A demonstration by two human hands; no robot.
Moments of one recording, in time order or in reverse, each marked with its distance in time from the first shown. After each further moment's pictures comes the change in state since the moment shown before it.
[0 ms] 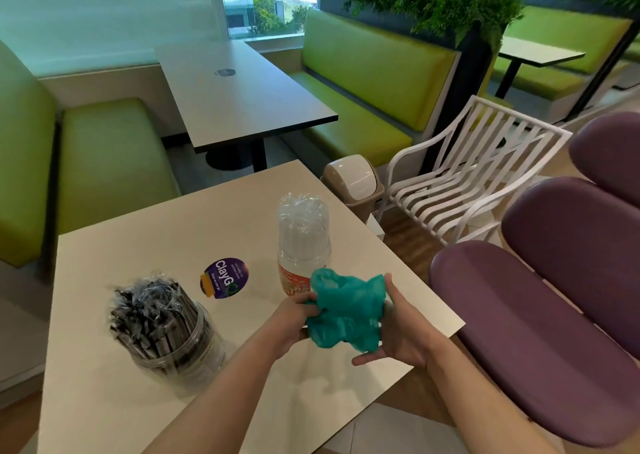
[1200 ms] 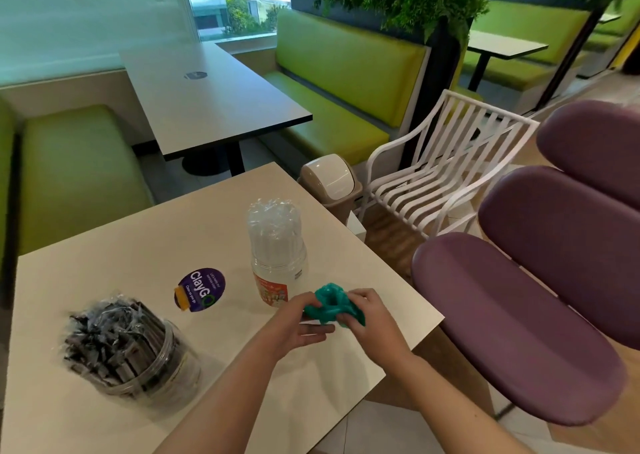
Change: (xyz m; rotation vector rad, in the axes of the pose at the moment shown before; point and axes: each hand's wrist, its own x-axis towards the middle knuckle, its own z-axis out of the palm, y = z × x) left_hand 0.024 0.000 0.030 -0.086 -0.030 -0.143; right_hand 0.019 0.023 -0.011 -1.154 0.593 -0.634
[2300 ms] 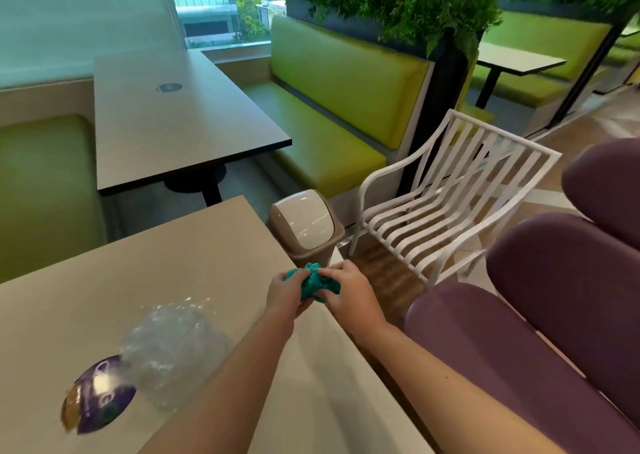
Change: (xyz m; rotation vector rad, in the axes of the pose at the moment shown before) left_hand 0.200 0.155 0.101 -0.115 0.415 0.267; right_hand 0.244 0.038 -0.088 -0.041 0.073 -0.148
